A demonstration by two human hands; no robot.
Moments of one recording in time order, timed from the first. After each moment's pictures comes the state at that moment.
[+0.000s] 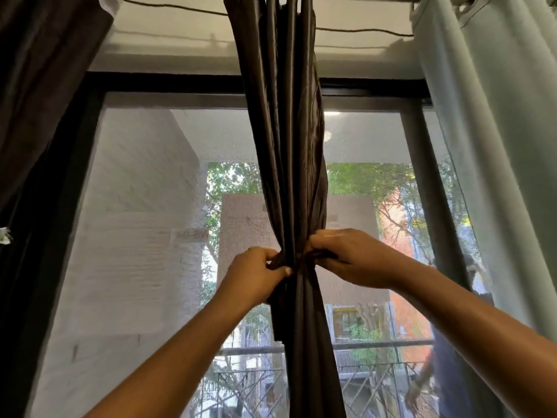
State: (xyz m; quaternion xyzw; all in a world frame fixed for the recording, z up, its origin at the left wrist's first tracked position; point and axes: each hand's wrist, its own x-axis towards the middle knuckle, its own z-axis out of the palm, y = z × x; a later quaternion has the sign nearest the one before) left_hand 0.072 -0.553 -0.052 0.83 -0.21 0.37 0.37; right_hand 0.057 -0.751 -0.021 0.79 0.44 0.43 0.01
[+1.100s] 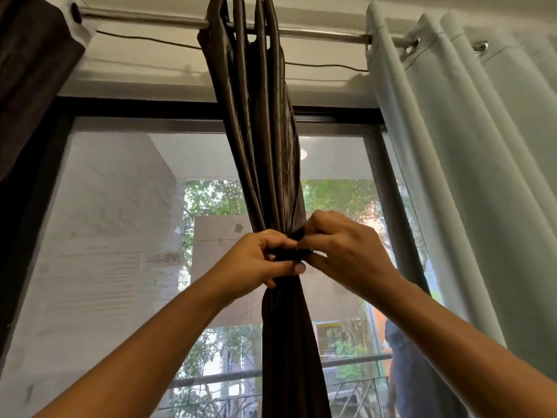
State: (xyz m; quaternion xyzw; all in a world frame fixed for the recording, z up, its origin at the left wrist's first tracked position) left_hand 0.034 -0.589 -0.013 0.75 -0.45 0.27 0.41; right_hand 0.005 -0.774 -0.019 0.63 0.34 0.69 0.08
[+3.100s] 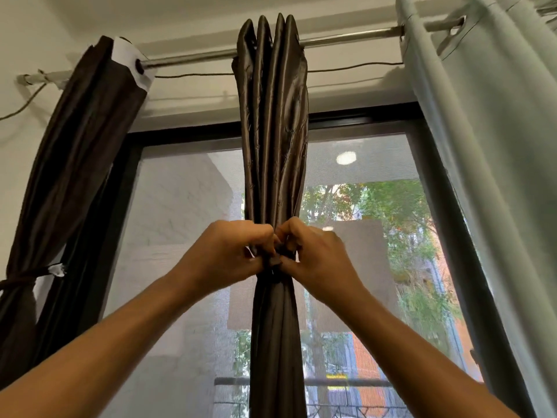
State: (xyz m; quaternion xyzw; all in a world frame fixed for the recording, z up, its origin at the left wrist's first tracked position) left_hand -0.030 -0.565 0.000 0.66 -0.43 0.61 -0.07; right_hand 0.023 -0.738 -0.018 0.65 0.43 0.59 -0.22
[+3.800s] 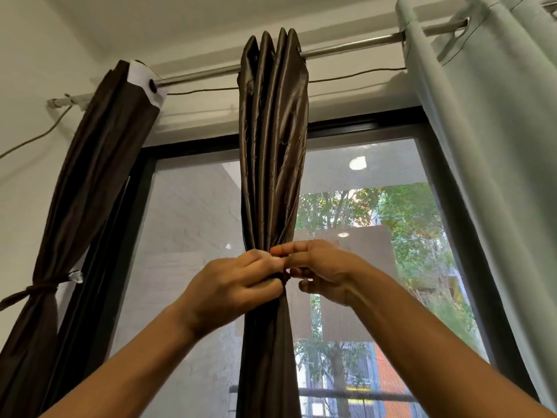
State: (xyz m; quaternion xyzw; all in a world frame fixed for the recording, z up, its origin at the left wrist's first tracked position) left_hand -0.027 -0.578 -0.027 0.52 -0.39 0.68 -0.32; right_hand 0.019 -0.759 0.004 0.68 0.43 0.05 -0.59
